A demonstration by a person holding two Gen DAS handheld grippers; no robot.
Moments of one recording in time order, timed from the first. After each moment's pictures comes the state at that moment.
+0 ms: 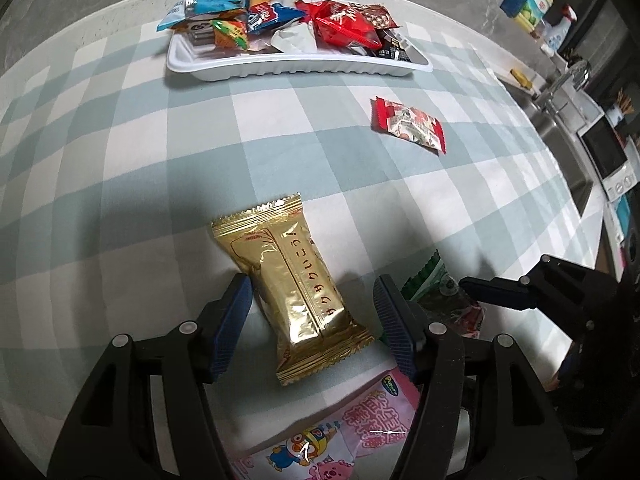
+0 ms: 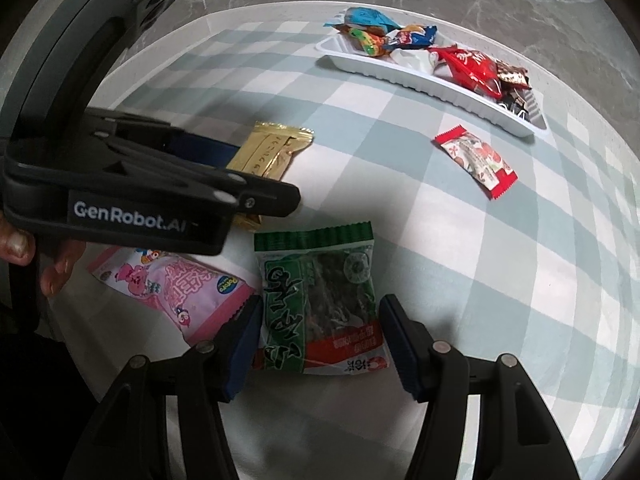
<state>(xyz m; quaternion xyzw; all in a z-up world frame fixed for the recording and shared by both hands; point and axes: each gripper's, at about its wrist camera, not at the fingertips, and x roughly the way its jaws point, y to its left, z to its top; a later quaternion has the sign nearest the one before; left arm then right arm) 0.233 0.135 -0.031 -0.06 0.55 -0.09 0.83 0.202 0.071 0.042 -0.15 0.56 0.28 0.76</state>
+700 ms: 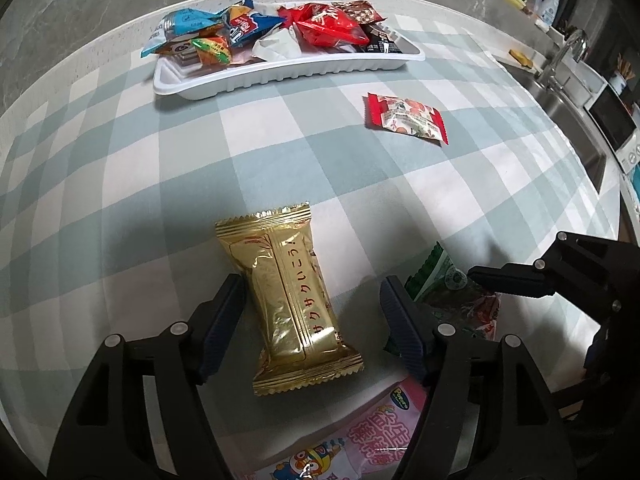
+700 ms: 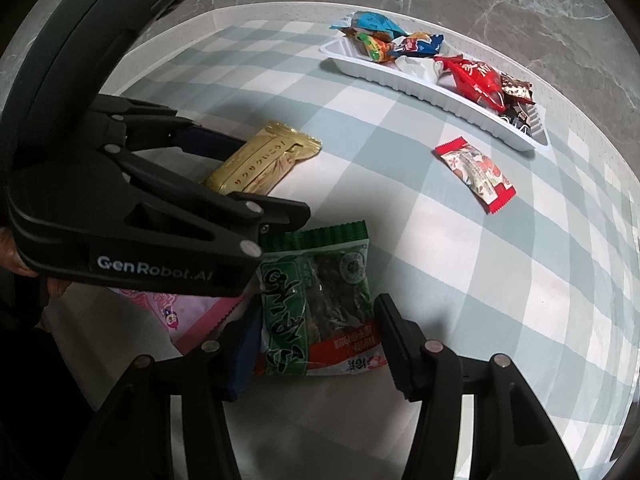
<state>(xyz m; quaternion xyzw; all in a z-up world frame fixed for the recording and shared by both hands) 0.234 0.119 -0.036 0.01 0.54 -0.09 0.84 0.205 0.071 0.042 -0.17 0.55 0.28 0.76</state>
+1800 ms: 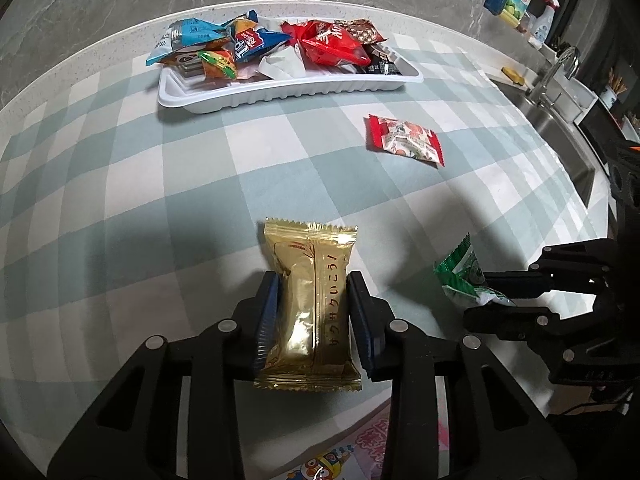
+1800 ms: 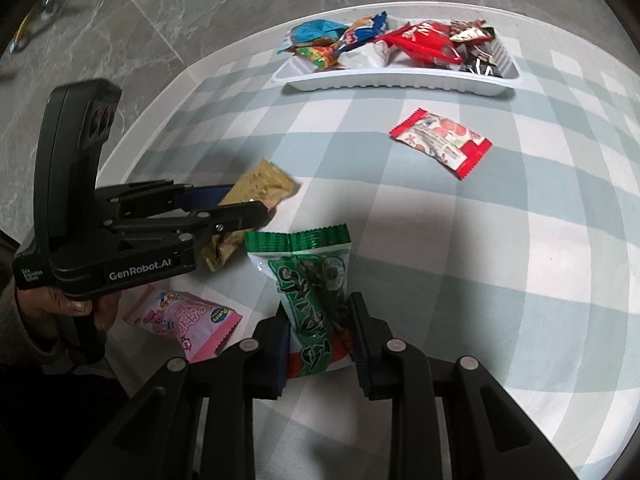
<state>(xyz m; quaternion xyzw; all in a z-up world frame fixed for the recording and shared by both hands) 0.237 0.133 -0.027 -0.03 0.51 -0.10 0.85 0.234 0.017 0.049 0.01 0.59 0.29 0.75</state>
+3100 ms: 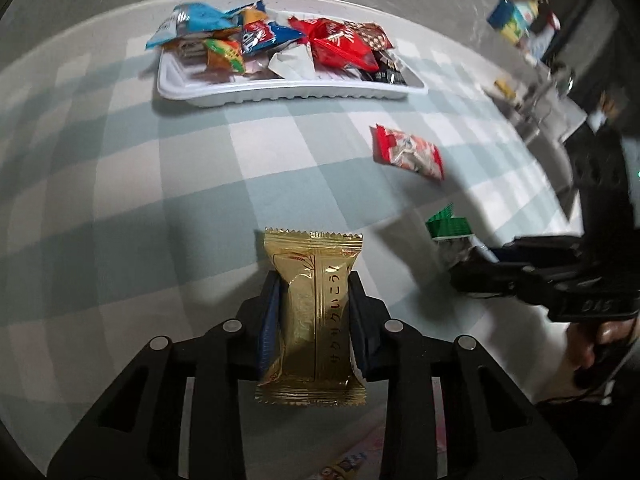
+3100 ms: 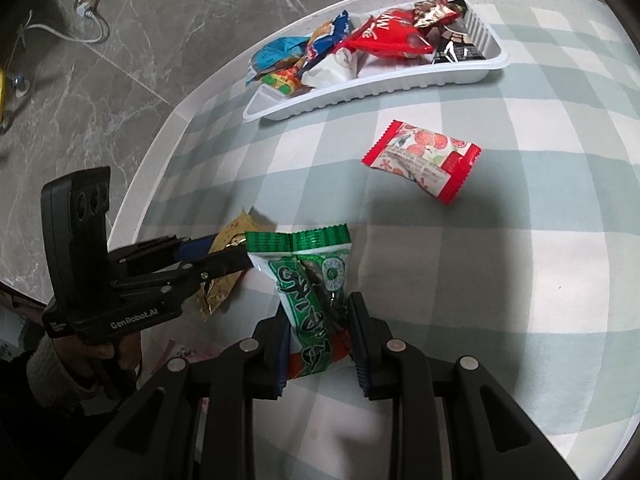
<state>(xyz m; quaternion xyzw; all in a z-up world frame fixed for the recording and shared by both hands) 0.253 0.158 -0.033 -0.09 0.53 -0.13 0.84 0.275 -0.001 0.041 0.12 0.61 0.29 0.73</state>
